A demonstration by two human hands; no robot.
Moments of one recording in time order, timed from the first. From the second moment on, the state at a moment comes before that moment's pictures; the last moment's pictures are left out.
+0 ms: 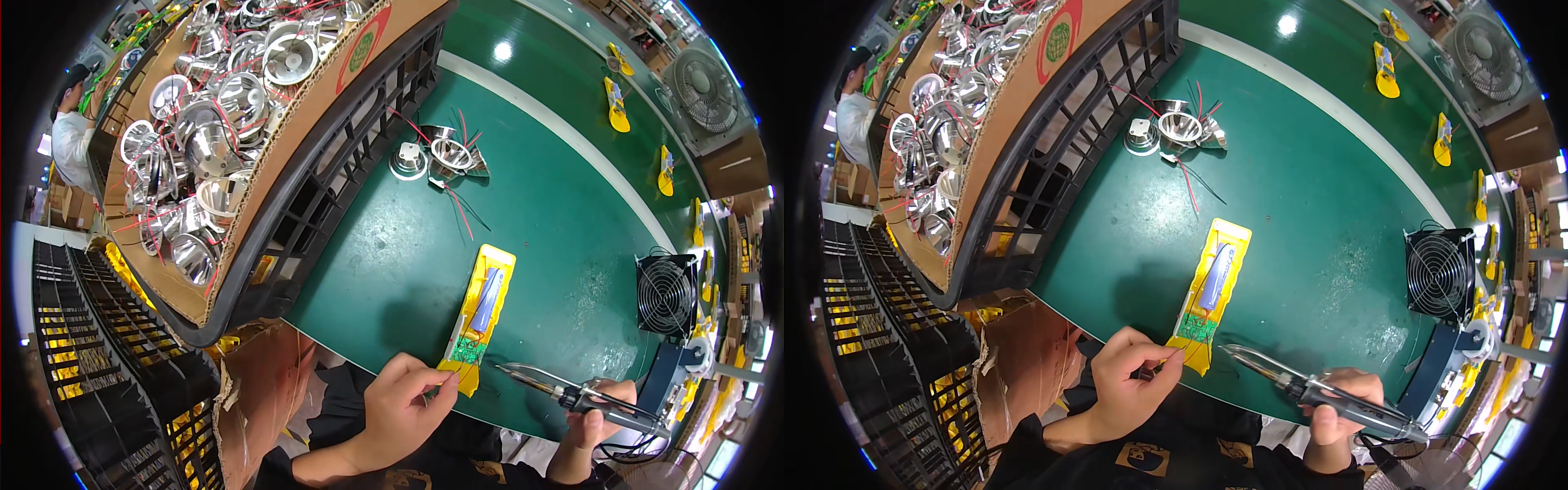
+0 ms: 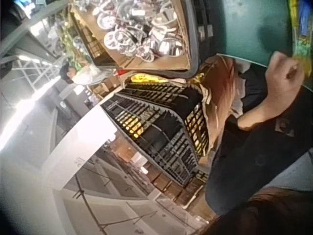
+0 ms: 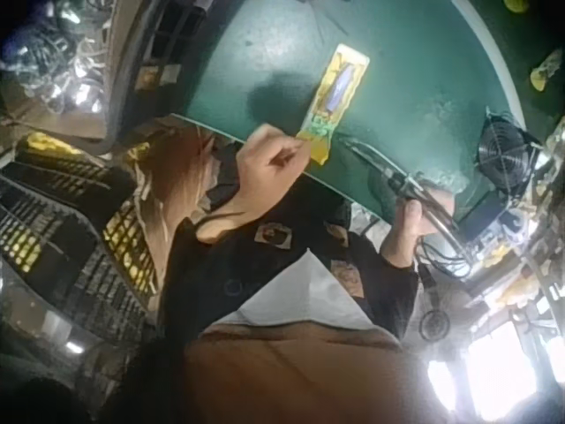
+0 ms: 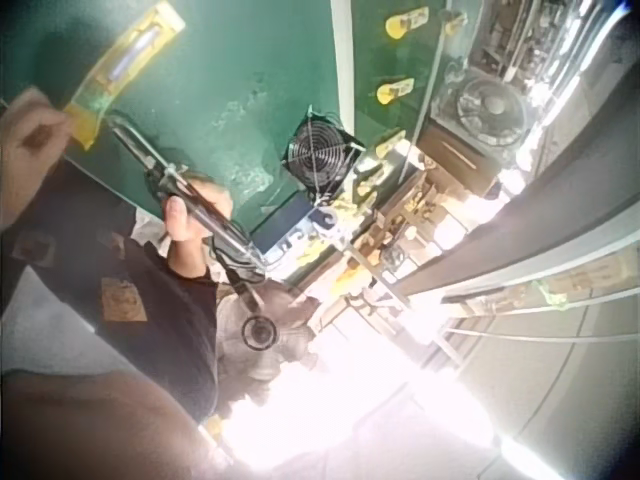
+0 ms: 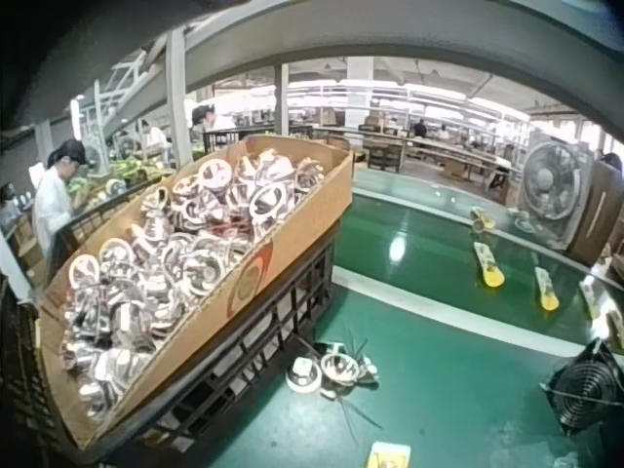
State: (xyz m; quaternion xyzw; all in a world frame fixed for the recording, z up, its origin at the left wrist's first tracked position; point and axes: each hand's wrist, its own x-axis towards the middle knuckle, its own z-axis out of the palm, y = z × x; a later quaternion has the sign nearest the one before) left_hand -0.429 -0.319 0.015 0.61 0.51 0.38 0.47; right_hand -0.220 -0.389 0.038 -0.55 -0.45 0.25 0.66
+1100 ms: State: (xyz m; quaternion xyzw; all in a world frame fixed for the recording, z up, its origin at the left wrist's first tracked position) left_hand -0.429 -0.318 0.018 0.62 0.53 0.35 0.46; right_hand -0.232 -0.377 0.015 -0.55 -0.44 0.30 0.64
